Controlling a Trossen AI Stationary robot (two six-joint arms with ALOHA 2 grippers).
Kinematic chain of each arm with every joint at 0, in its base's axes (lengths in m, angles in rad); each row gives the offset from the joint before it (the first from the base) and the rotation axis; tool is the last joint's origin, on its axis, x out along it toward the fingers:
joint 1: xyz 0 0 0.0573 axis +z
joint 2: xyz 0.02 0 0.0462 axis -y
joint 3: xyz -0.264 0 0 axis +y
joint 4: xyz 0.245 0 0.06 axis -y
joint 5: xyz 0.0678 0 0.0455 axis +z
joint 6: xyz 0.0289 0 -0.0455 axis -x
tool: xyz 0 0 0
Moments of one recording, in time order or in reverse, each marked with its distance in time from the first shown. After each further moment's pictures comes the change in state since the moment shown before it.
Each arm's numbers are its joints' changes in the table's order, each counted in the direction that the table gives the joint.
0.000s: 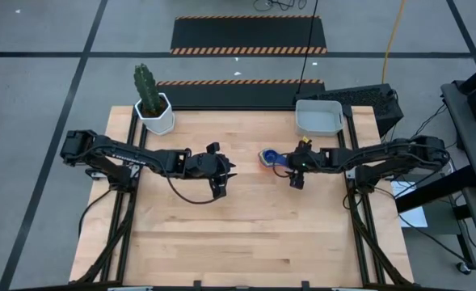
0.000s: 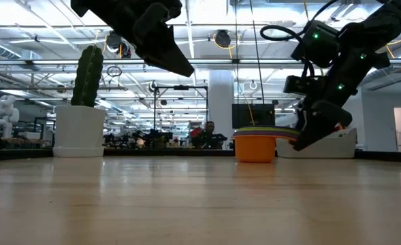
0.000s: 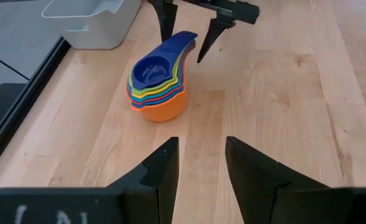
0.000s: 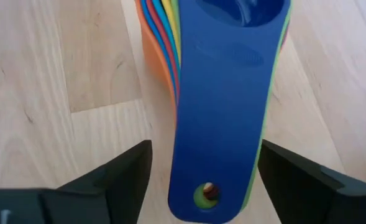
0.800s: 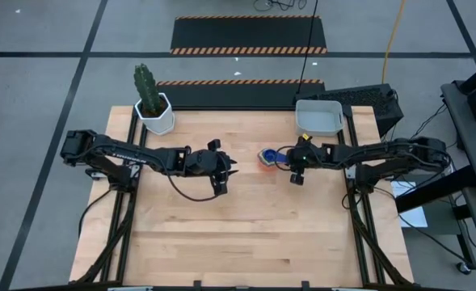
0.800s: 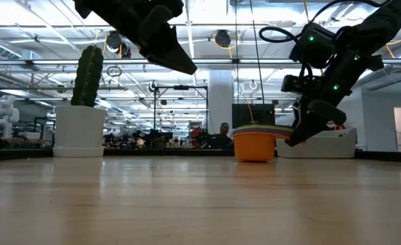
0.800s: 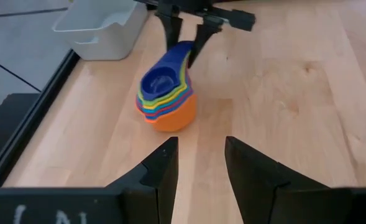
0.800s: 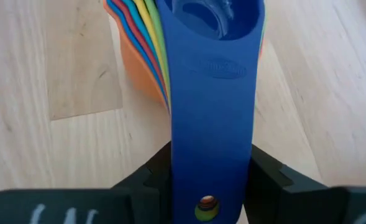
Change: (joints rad) left arm 0.022 0.000 0.000 0.035 0.000 -0.051; right arm -0.081 0.010 0.000 0.037 0.055 0.103
